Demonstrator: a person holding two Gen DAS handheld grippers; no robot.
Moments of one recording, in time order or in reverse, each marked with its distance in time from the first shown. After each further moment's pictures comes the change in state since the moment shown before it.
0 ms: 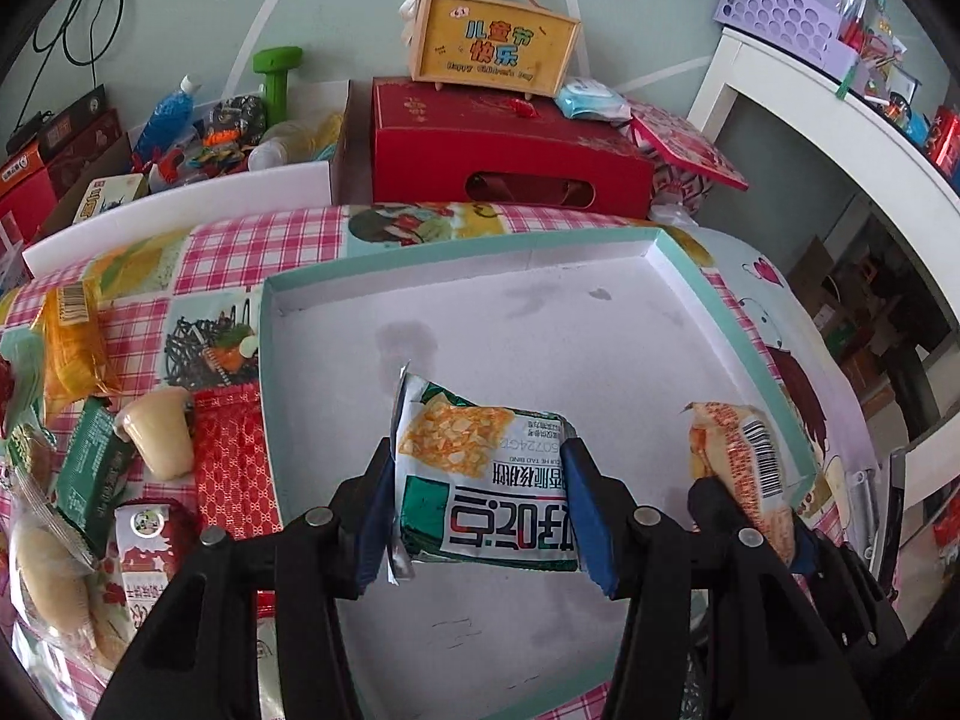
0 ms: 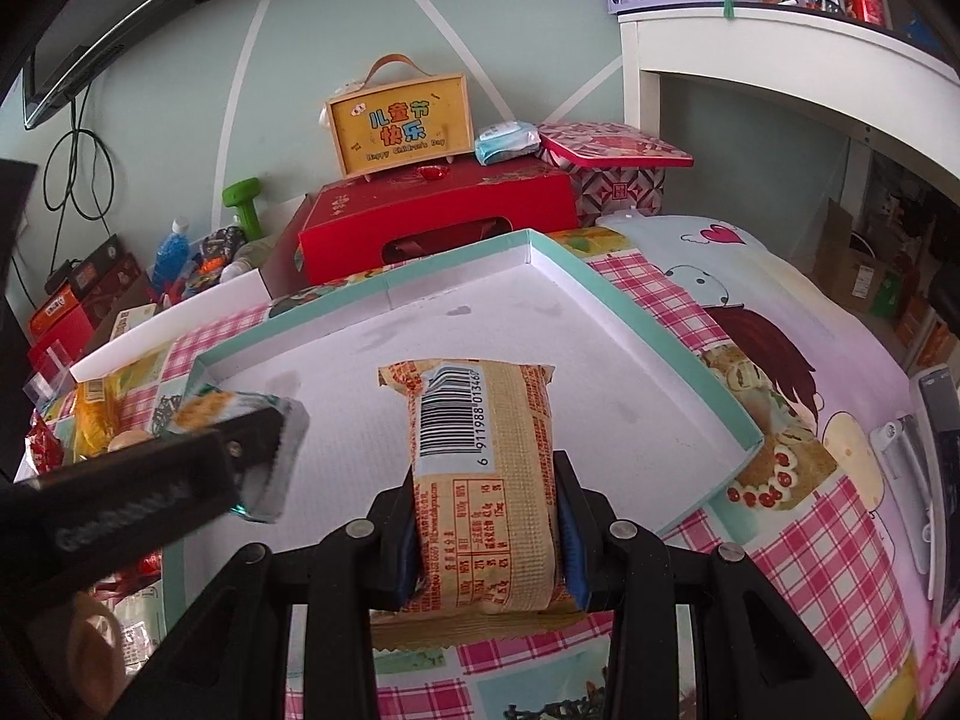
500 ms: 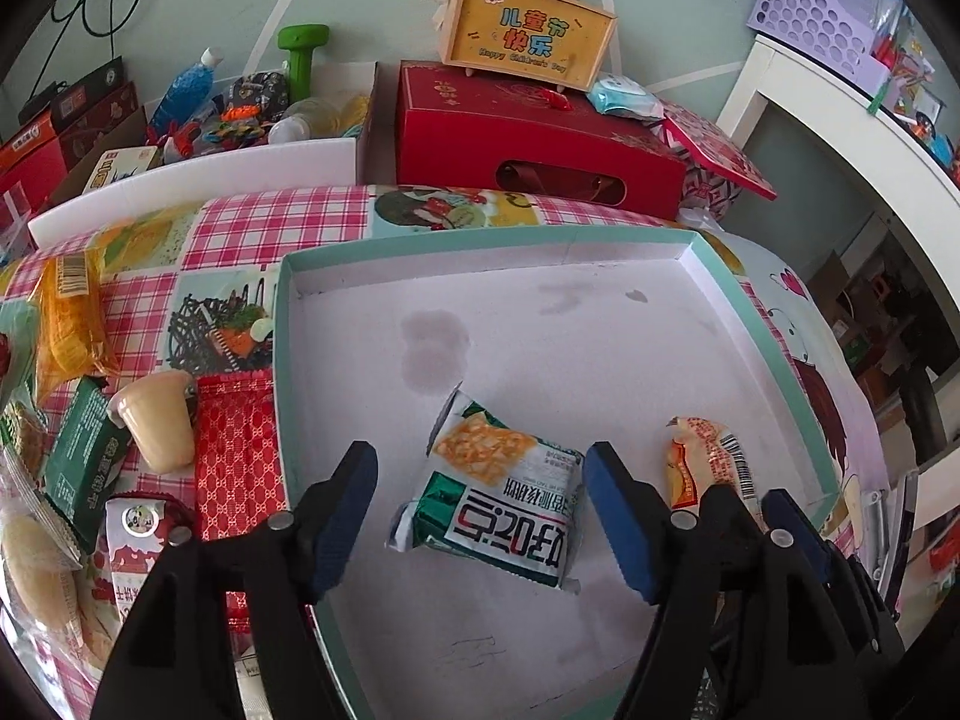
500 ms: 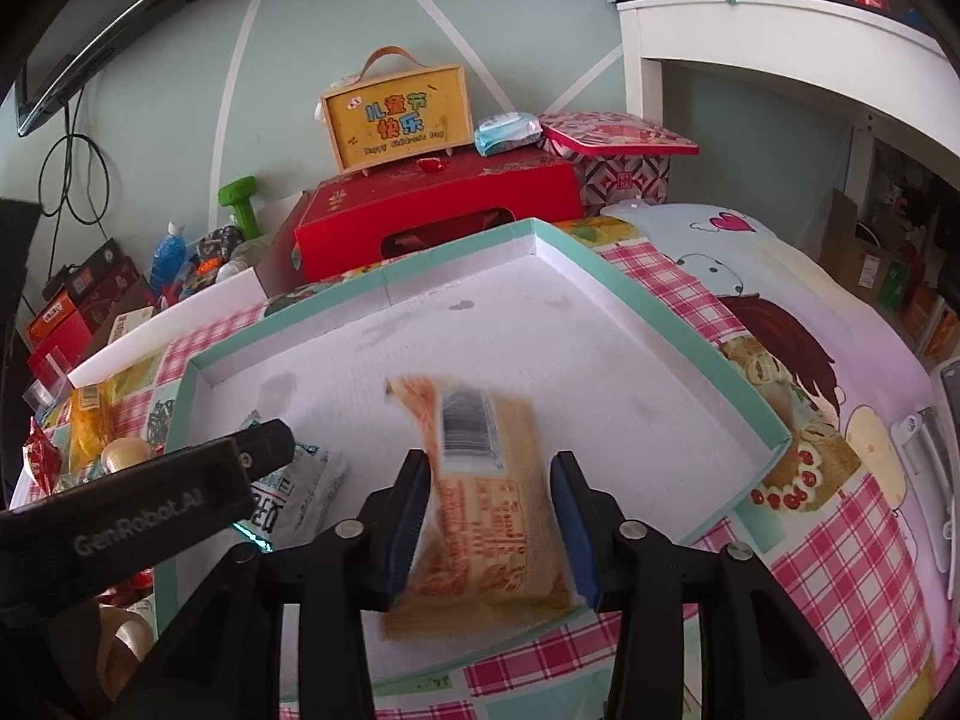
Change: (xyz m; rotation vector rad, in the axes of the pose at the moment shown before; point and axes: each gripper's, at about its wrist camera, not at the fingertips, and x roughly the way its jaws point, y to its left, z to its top) left arm 0.013 0.014 -0.002 -0.058 0.016 0.020; right arm 0.016 -0.002 0.000 0.023 0.022 0.008
